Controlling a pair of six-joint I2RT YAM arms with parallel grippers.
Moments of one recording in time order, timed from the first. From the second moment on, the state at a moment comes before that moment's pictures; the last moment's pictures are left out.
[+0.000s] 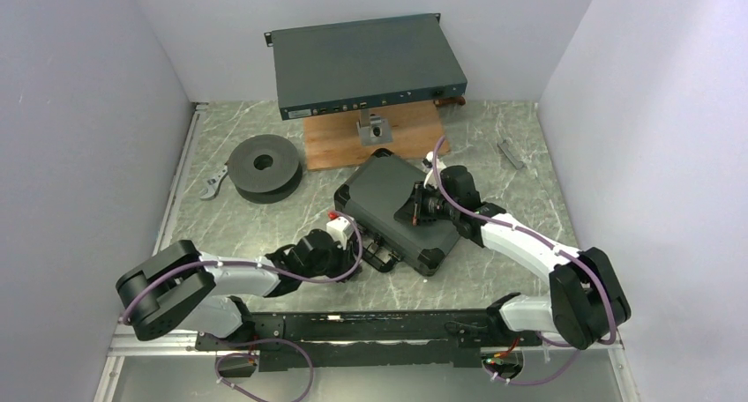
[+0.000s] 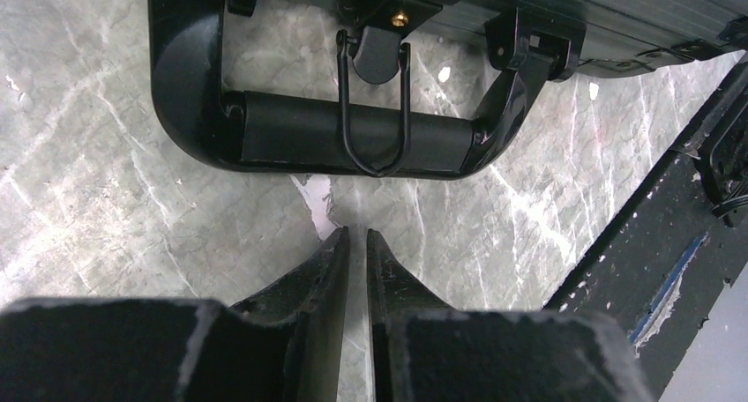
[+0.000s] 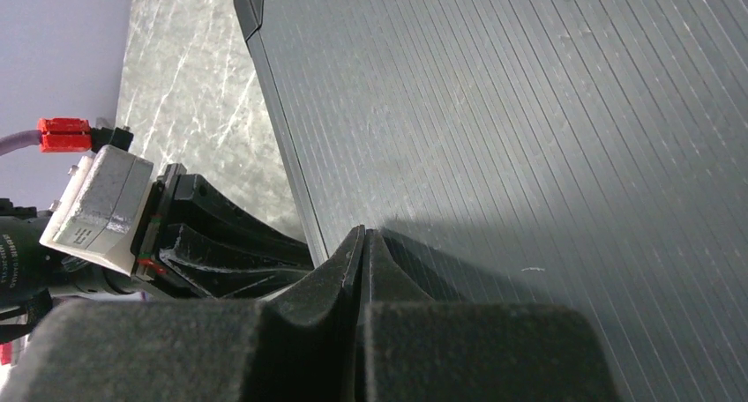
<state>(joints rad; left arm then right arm) -0.94 1.34 0.31 0.43 0.07 -0.54 0.49 1.28 0.67 -0.02 -0.41 0.53</state>
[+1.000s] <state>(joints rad) -0.94 1.42 0.38 0.46 0.02 -0.55 0.49 1.28 0.66 0.01 -0.40 0.54</state>
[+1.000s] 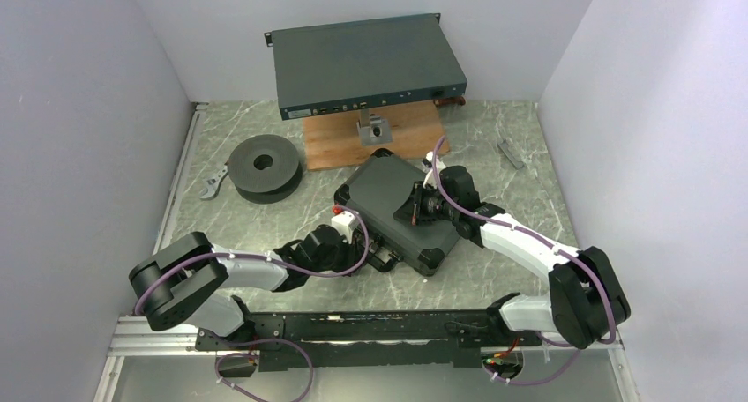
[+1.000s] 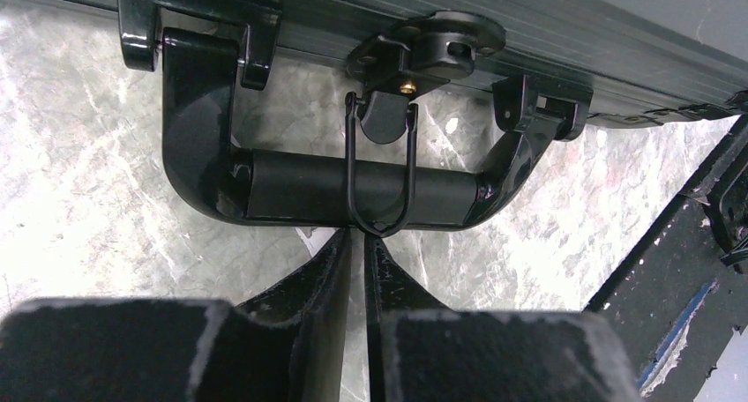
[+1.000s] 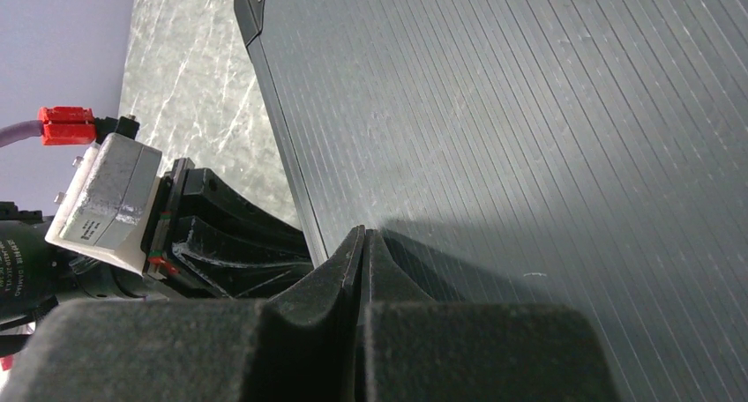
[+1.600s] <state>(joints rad) -0.94 1.37 0.43 0.38 0.02 -0.54 0.49 1.31 0.66 0.03 -0.40 0.54</state>
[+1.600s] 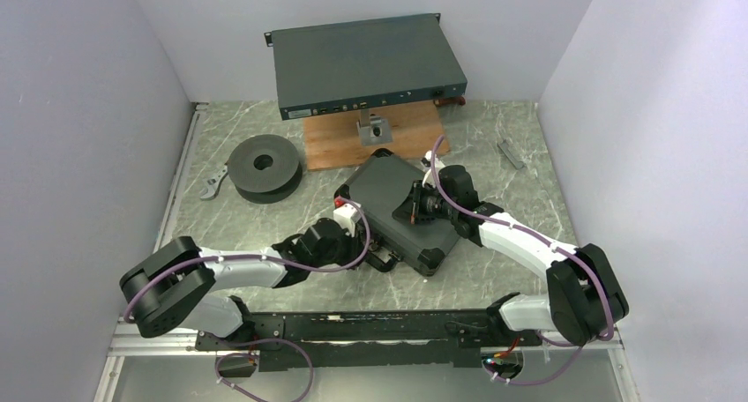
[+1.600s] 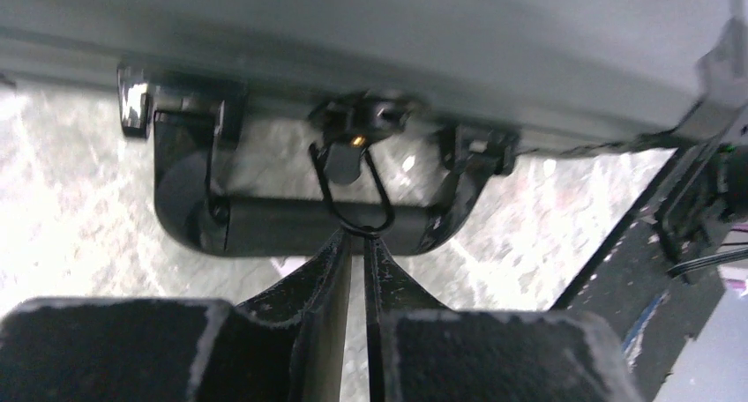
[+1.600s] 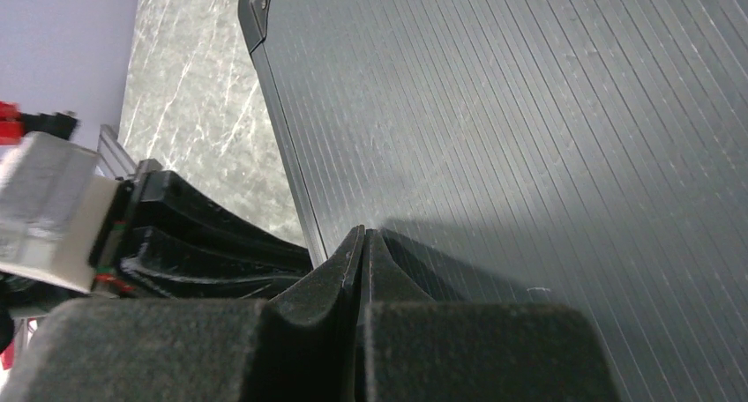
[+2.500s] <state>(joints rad) -0.94 1.46 0.53 0.45 0.02 -0.49 0.50 1.33 0.67 0.04 -0.41 0.55</state>
